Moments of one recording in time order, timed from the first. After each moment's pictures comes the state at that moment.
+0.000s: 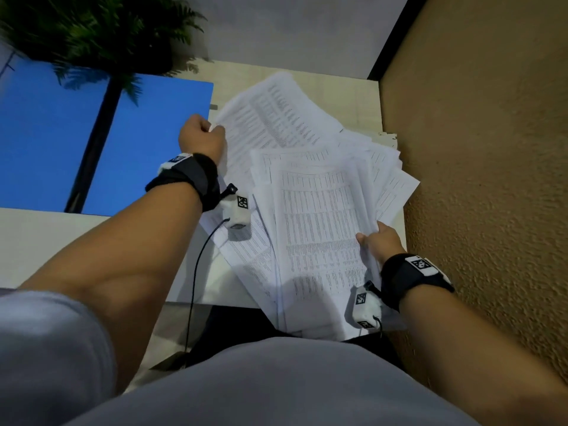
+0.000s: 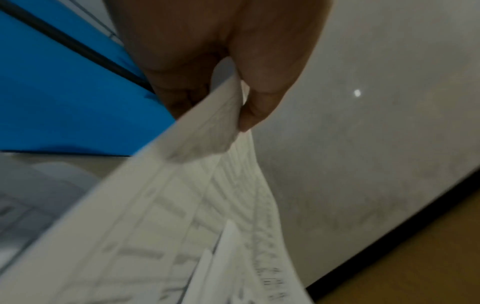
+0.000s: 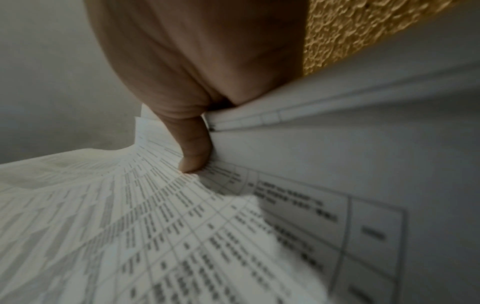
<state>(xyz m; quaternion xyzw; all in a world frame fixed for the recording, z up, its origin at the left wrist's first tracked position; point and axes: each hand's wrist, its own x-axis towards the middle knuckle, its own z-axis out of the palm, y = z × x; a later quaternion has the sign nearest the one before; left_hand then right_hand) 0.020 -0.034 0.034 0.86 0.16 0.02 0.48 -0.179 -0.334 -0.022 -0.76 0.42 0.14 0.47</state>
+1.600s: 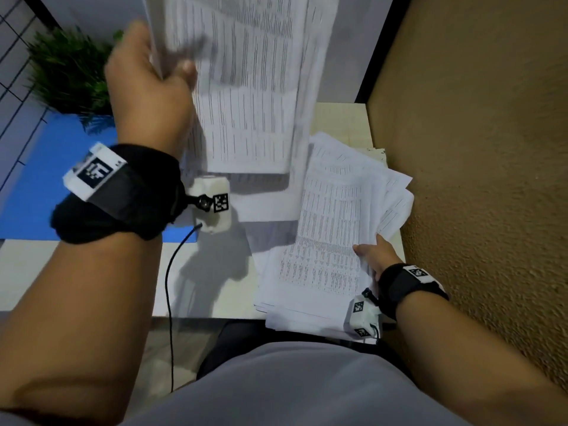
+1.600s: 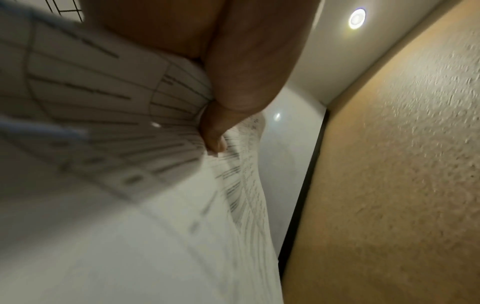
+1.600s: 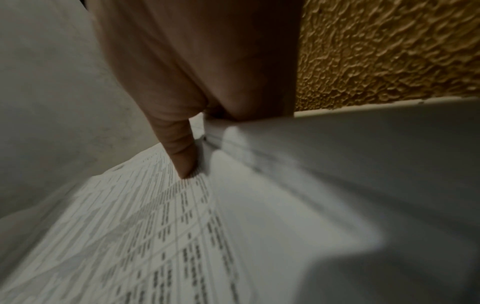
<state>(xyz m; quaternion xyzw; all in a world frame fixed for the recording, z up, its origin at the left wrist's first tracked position) -0.044 -0.030 0.226 0.81 -0.04 0.20 0.55 -0.195 -0.326 -0.016 -0.63 0.45 0.10 0.62</state>
